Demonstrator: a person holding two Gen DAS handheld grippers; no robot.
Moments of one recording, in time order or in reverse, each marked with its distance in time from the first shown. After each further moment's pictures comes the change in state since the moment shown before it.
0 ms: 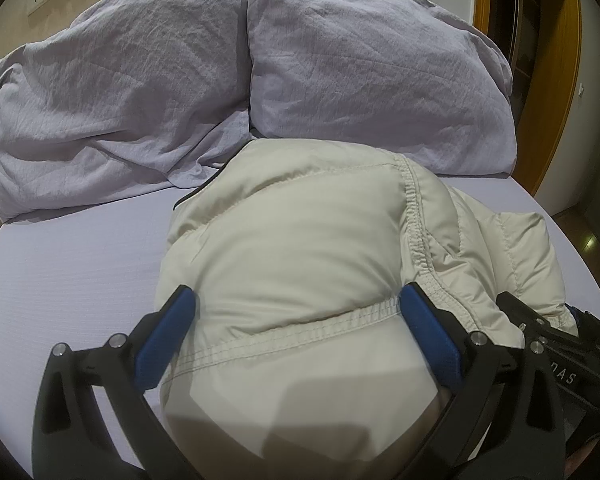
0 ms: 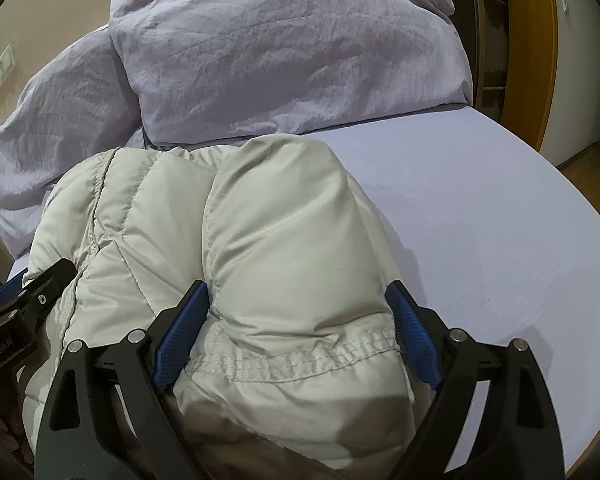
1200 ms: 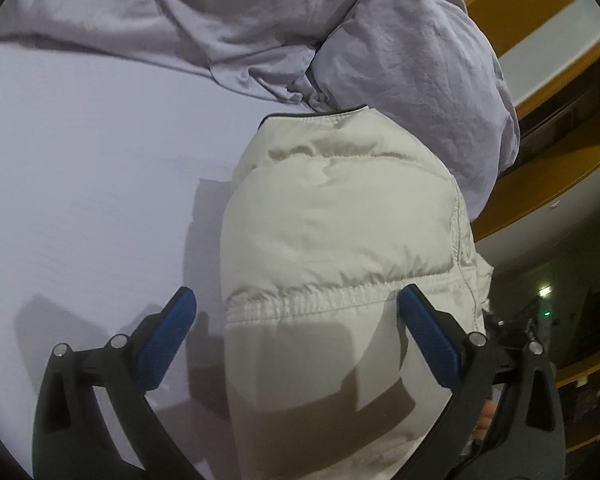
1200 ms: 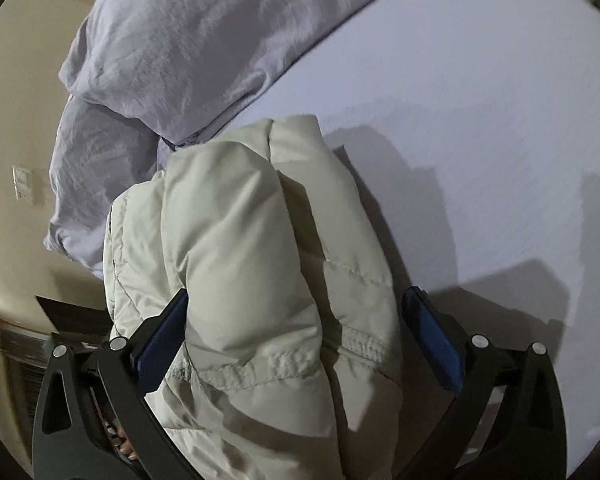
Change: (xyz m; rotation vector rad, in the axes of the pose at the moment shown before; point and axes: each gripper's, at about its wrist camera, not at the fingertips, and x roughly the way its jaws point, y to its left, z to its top) left arm 0.004 0.110 -0.013 -0.467 0.239 -0.335; right arm 0.036 -0.073 0.020 0.404 0.412 0.437
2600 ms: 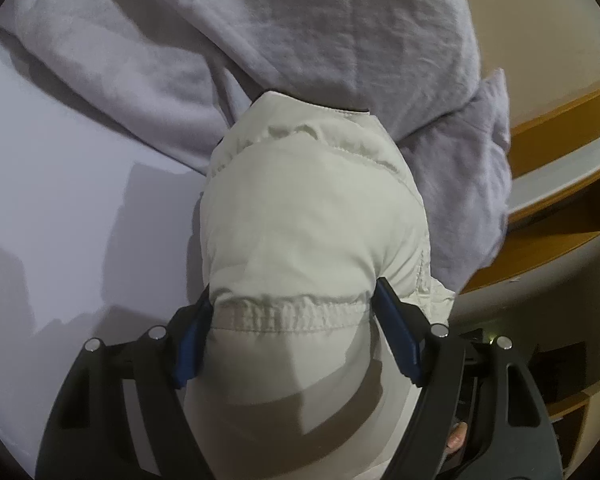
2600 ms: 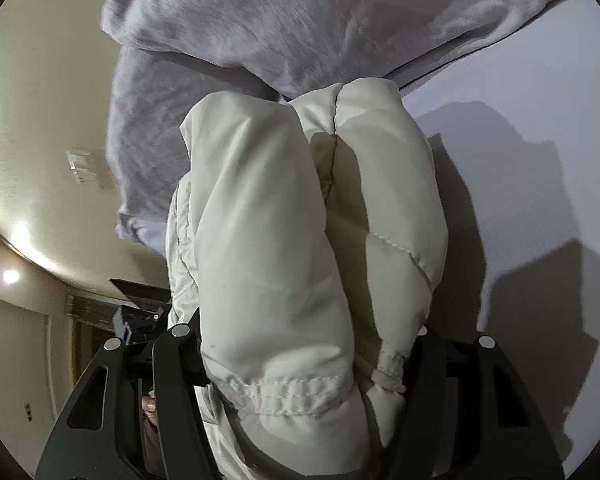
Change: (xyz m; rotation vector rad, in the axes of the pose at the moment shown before) left arm -0.013 0.099 0.144 -0.174 -0.067 -0.138; right arm 0.136 0.130 0.048 -0.063 0.126 0.307
